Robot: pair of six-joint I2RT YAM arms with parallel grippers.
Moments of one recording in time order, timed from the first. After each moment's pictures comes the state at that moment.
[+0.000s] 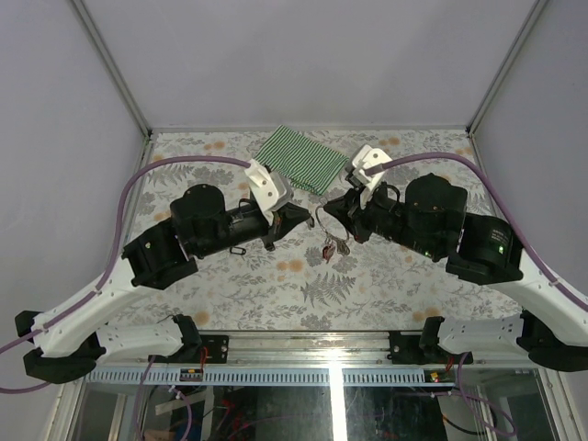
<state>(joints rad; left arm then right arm) -1.02 1.03 1.35 -0.44 0.09 0.07 1.15 1.09 1.60 -0.73 0.21 -0.02</state>
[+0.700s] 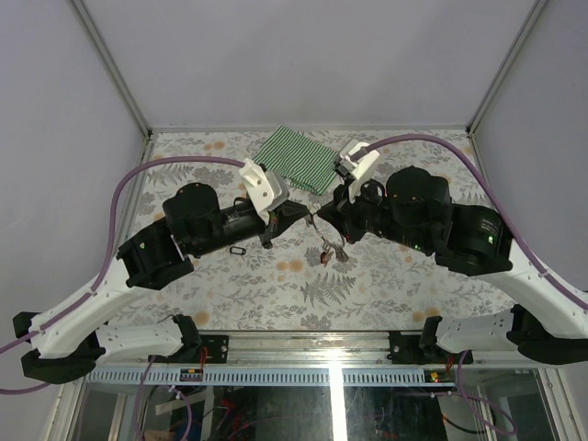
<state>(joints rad) -1.02 1.02 1.38 -0.44 0.09 0.11 1.15 1.18 1.72 -0.86 0.20 0.12</state>
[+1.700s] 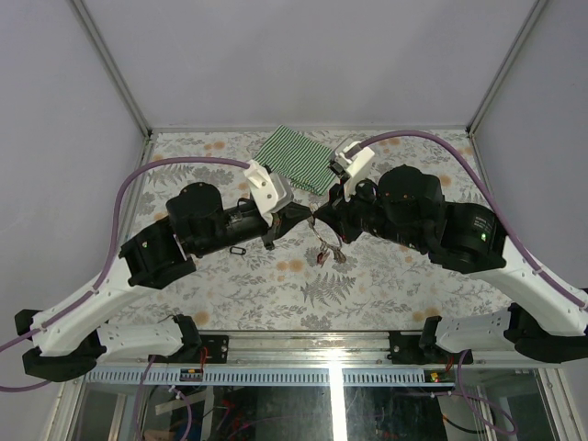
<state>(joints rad) -1.03 1.04 1.39 -0.44 0.11 0.12 1.15 1.21 1.73 -0.87 0.20 0.16</state>
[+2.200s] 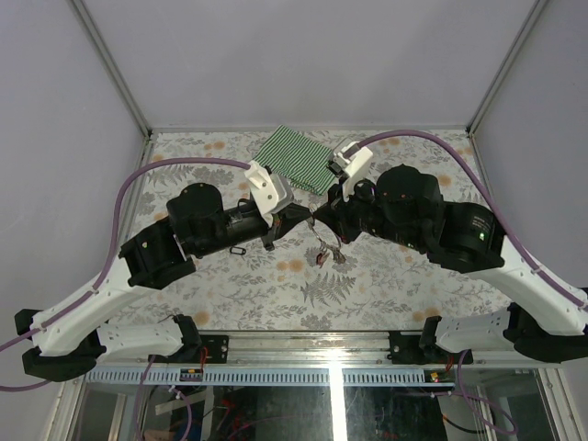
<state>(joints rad) -1.04 1.04 1.39 -0.45 0.10 0.12 1.15 1.22 1.73 -0.87 0.19 0.17</state>
